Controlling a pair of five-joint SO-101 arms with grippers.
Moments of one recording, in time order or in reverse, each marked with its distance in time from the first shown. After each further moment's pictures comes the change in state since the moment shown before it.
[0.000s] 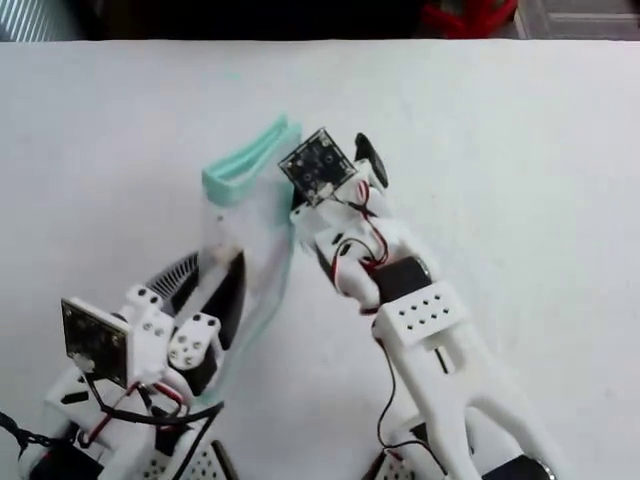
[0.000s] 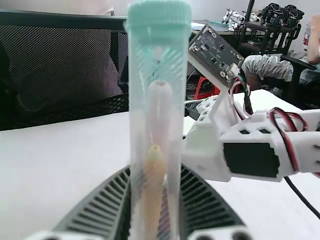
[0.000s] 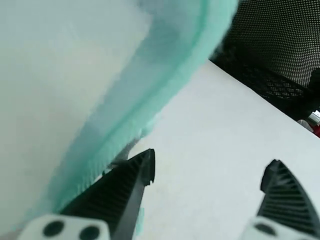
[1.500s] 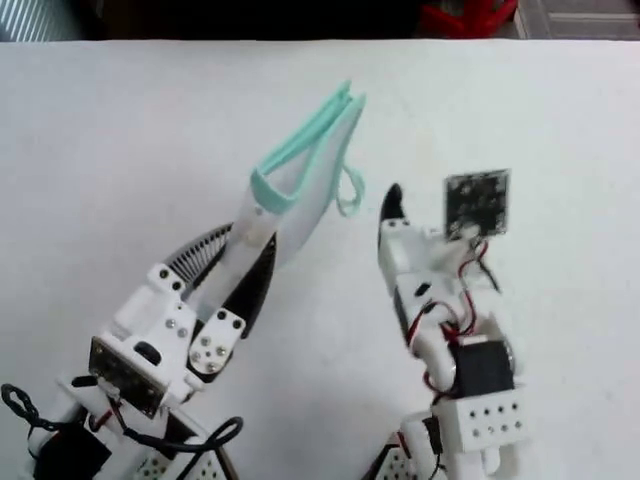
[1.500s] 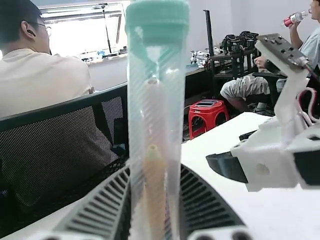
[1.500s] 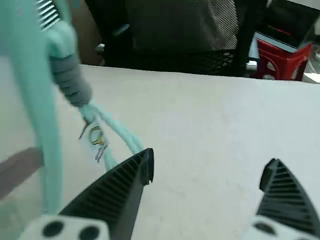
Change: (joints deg) left arm 7.6 6.1 -1.3 -15.9 -16.6; right arm 13.9 -37.9 13.5 15.9 -20.4
